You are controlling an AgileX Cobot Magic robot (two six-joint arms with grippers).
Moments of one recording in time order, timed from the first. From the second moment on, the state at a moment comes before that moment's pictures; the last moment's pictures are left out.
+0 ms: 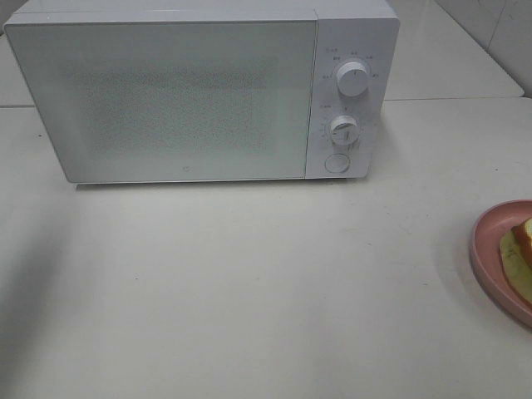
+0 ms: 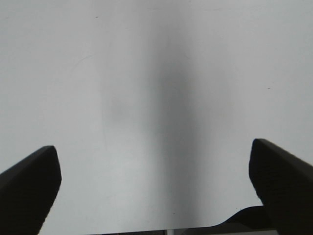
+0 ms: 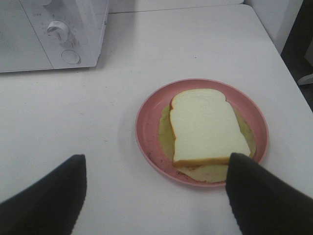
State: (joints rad) left arm -0.01 1.26 -0.97 -0.06 1.01 0.05; right arm 0.13 0.00 -0.51 -0.13 1.05 0.17
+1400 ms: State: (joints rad) left arm 0.03 0.21 -0.50 -0.05 1.04 0.05; right arm 0.13 0.00 -0.51 -0.13 1.05 0.17
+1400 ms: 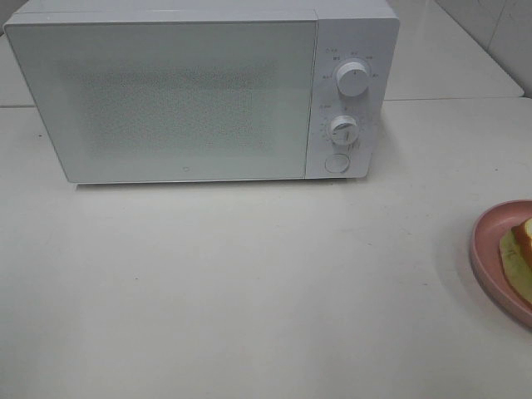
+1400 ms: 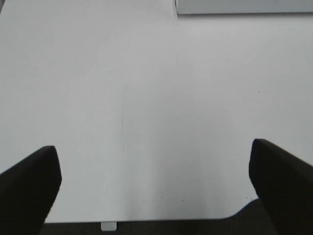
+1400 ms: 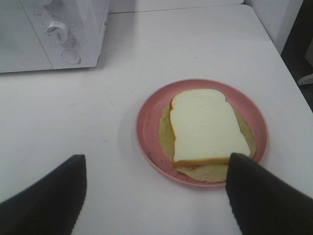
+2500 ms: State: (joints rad) left arm 0.03 0.00 -0.50 -0.05 1.04 0.05; right arm 0.13 0.00 -0.51 -0.13 1.05 0.17
